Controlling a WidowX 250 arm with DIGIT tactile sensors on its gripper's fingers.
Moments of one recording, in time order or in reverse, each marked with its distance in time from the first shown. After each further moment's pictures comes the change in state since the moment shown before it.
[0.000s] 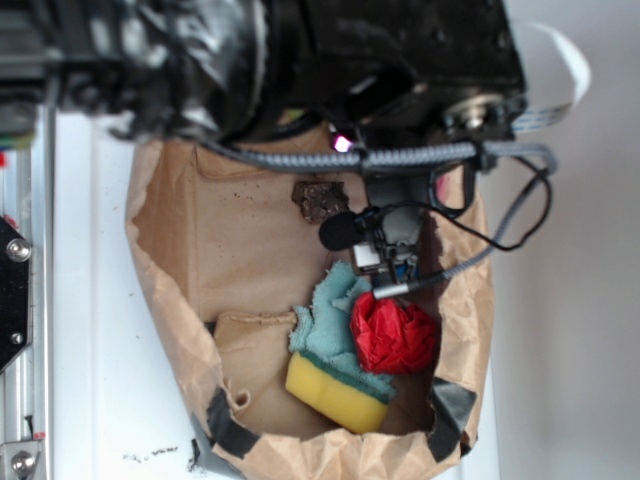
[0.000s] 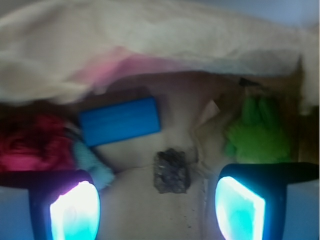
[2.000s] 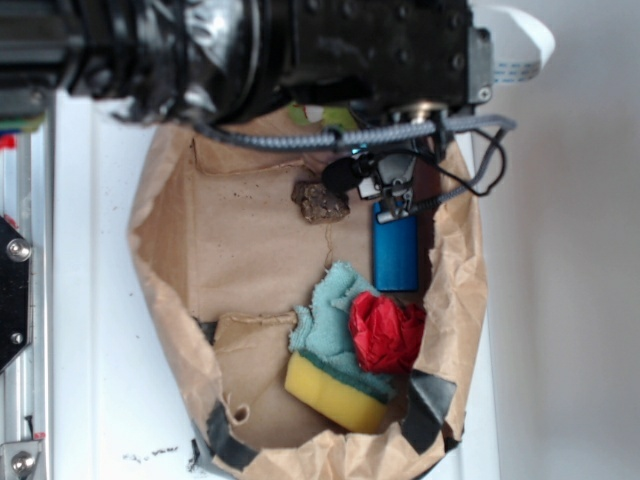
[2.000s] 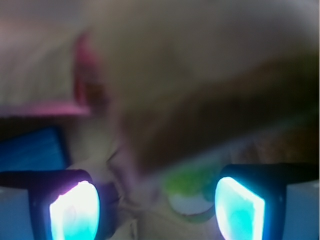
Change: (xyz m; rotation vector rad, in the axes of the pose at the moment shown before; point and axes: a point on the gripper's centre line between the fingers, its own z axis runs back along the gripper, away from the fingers) arm 0.012 0.045 -0.007 0.257 -0.145 0.114
